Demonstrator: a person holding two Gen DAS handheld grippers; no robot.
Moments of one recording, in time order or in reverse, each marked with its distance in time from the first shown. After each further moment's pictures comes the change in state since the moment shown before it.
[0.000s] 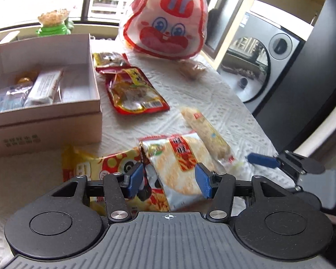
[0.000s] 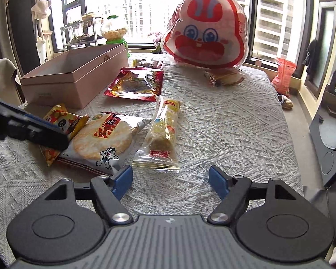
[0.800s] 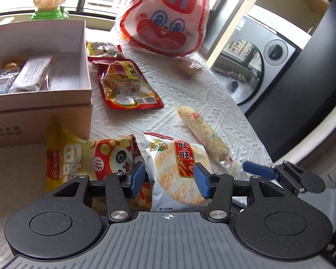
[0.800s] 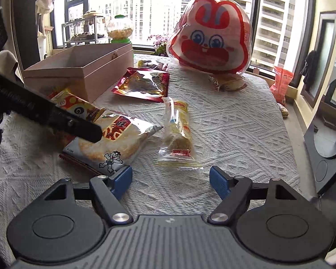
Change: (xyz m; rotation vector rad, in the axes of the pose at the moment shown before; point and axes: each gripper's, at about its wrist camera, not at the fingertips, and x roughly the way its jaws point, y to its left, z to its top) left arm 0.015 0.010 0.001 -0.070 0.006 -0.084; right arm -0.005 0.025 -0.004 -0.079 -0.022 -0.034
